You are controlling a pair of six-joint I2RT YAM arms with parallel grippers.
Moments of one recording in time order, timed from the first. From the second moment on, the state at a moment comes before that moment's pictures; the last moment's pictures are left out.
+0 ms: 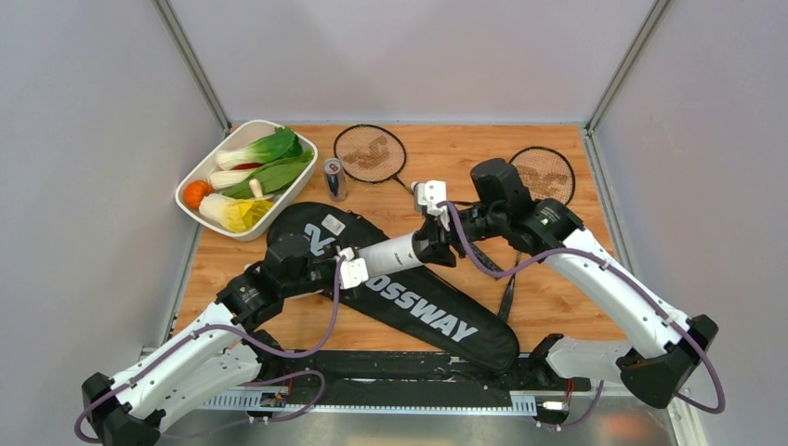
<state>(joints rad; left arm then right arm) -0.74 0.70 0.60 -0.35 0.33 0.62 0.72 1.22 1.31 -0.76 -0.72 -0.50</state>
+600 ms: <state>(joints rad) -0.74 0.69 0.60 -0.32 0.25 0.58 0.73 0.79 0.91 -0.08 -0.02 0.26</state>
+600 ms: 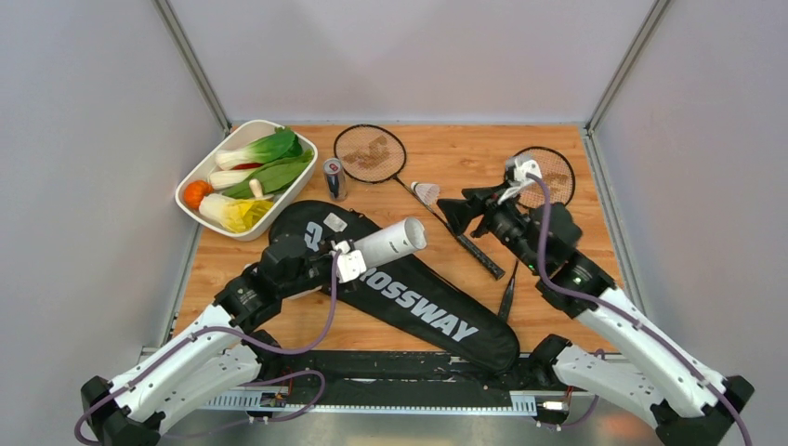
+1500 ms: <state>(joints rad) -0.74 0.51 0.58 -0.29 0.23 0.48 0.52 1.75 0.93 0.47 0.18 0.84</state>
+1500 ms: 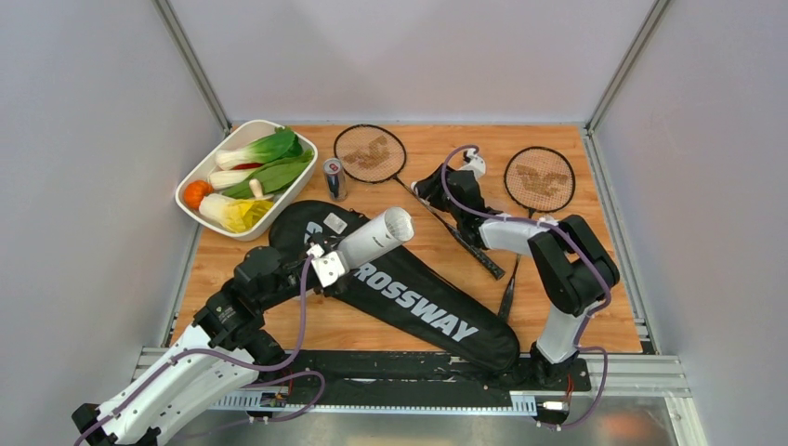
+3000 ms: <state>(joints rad) -0.74 0.53 0.58 -0.29 0.25 0.47 0.47 1.92 1.13 0.36 0.16 0.65</state>
